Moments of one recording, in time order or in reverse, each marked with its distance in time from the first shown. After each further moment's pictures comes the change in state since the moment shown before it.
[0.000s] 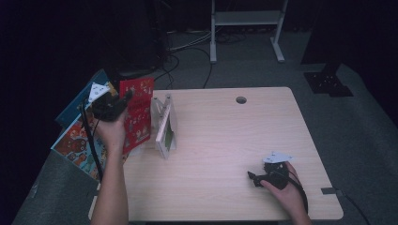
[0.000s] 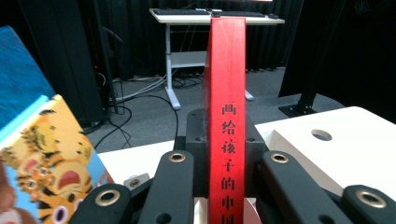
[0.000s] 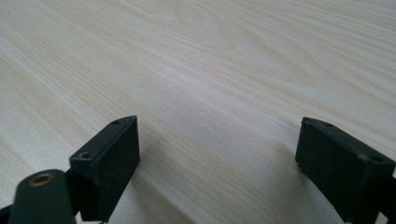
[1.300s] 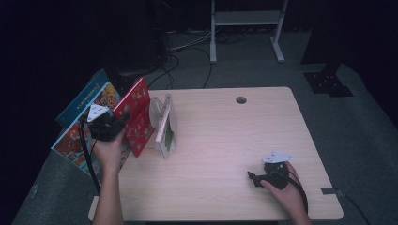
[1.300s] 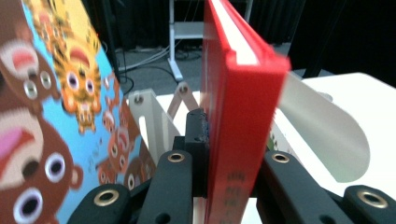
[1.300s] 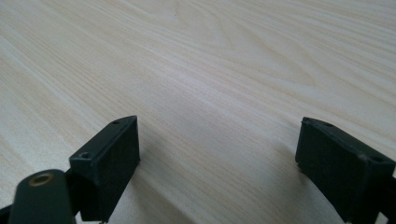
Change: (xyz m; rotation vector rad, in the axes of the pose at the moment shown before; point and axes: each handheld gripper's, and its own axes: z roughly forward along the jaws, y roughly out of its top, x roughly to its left) left arm -0.001 -0.050 -0.029 0.108 0.017 -0.034; right arm 0.000 0.000 0.000 0.001 0.000 -0.001
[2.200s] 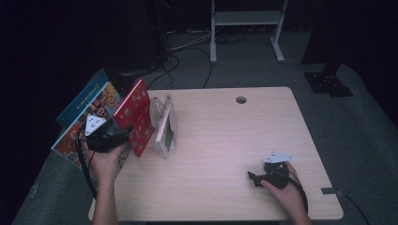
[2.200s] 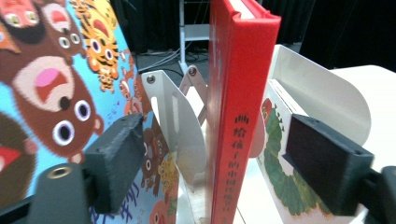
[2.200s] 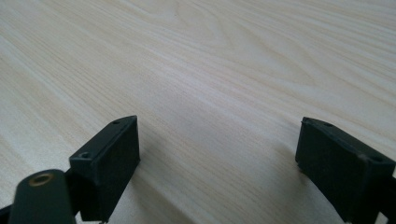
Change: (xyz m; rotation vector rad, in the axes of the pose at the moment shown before) left arm -0.006 -0.019 -0.026 -0.033 0.048 0.030; right arm 0.000 0.000 0.000 -0.001 0.000 0.001
